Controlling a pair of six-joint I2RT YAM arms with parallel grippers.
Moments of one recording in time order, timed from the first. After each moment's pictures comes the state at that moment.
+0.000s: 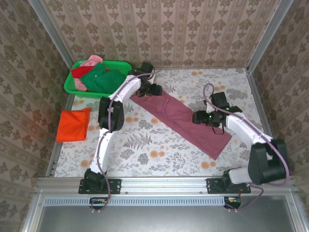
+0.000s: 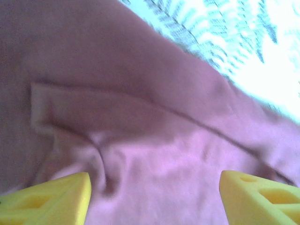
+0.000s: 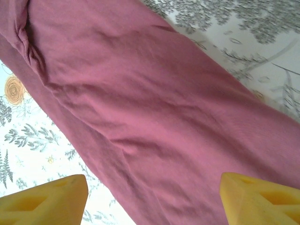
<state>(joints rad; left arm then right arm) -0.49 2.45 2.27 -0.99 0.21 -0.28 0.16 1.43 0.92 -0.58 -0.25 0.29</state>
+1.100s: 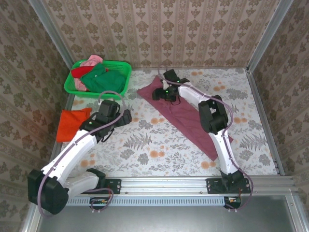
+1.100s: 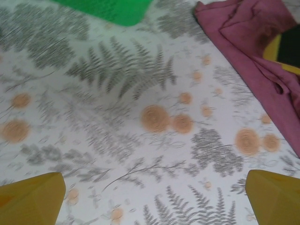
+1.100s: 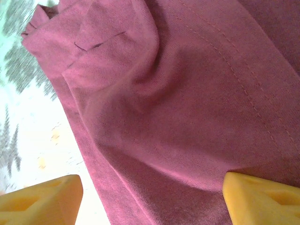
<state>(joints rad) -0.50 1.08 0.85 -0.59 -0.20 -0.54 0.39 2.42 2.02 -0.63 -0.28 0.41</state>
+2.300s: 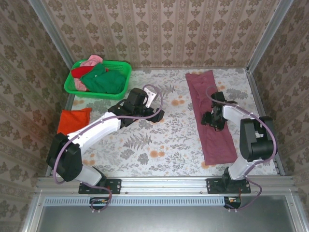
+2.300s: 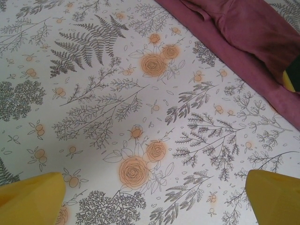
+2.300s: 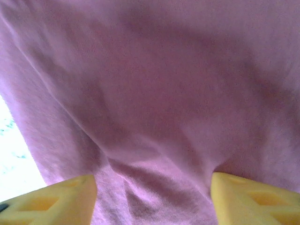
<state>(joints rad) -0.71 1.46 1.09 -0.34 0.06 -0.08 0.07 1.67 0.97 -0.66 -0.04 0.41</state>
